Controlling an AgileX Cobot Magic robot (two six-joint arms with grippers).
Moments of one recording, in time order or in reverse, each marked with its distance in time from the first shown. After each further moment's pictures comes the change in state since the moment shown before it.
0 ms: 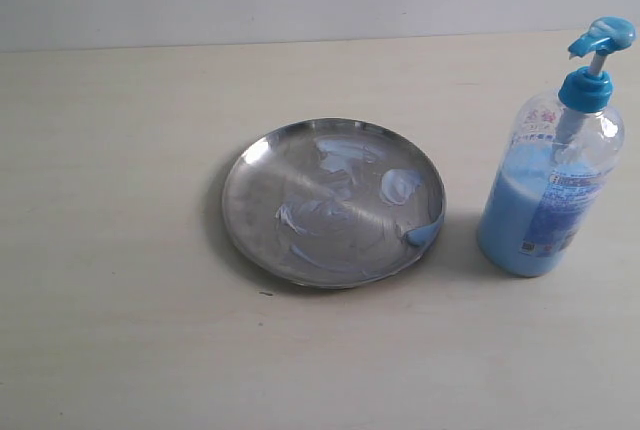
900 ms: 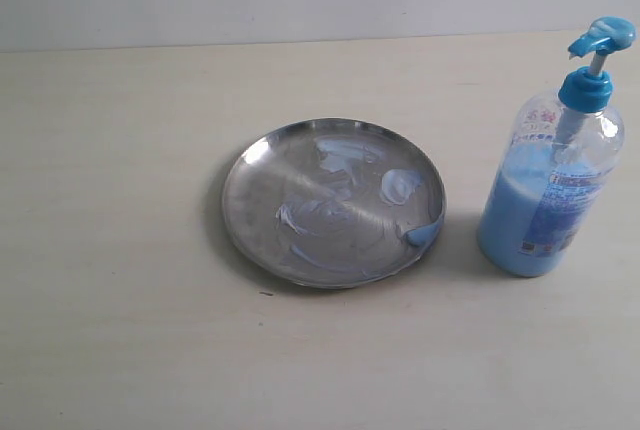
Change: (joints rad) left arm 0.190 -0.354 0.632 0.407 -0.458 -0.383; right arm 0.000 0.000 0.000 0.000 0.000 0.000
